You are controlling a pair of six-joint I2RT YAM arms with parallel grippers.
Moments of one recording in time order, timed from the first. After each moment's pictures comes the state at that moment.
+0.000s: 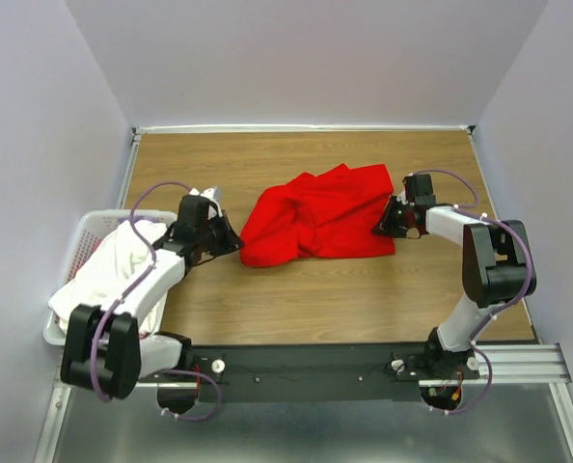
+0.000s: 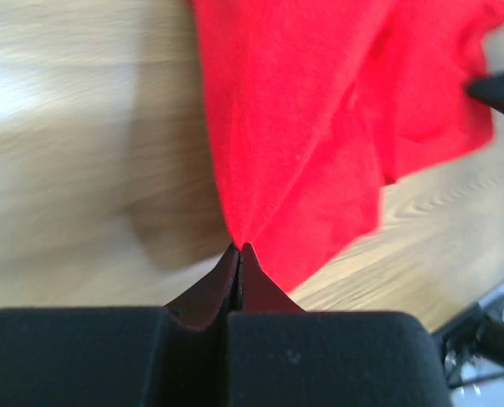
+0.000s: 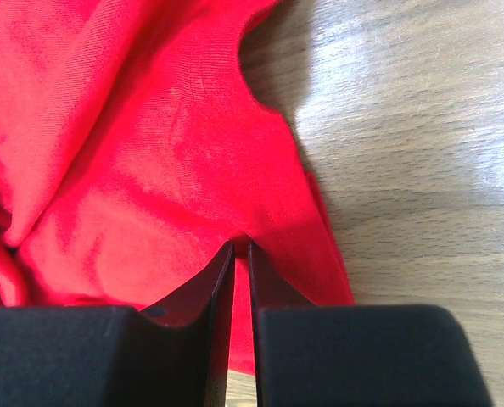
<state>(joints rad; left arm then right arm) -0.26 1.27 0.67 -0.15 0.34 -0.54 0.10 1.74 0.92 -0.17 -0.24 0.51</state>
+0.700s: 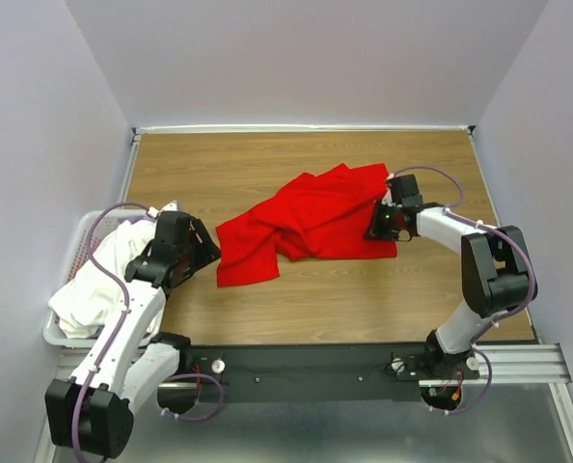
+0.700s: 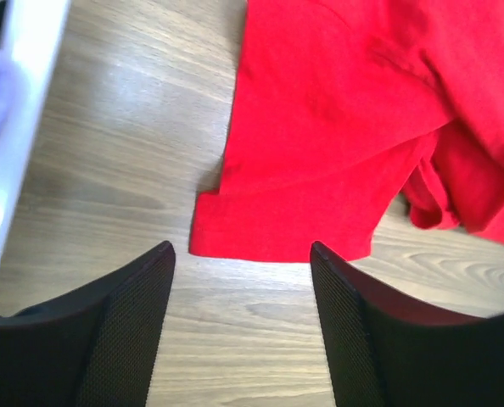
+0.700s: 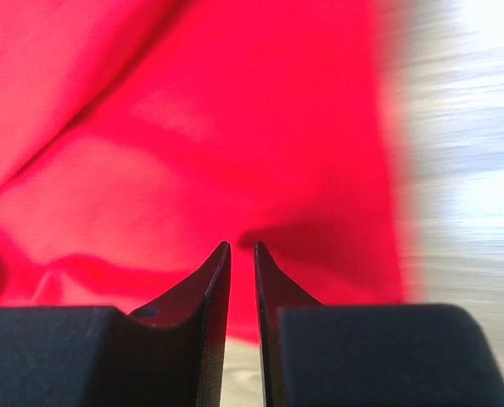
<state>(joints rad) -0.20 0.89 0.67 -0.61 -0.04 -0.66 0.17 1.68 0.93 -0.25 -0.19 0.42</state>
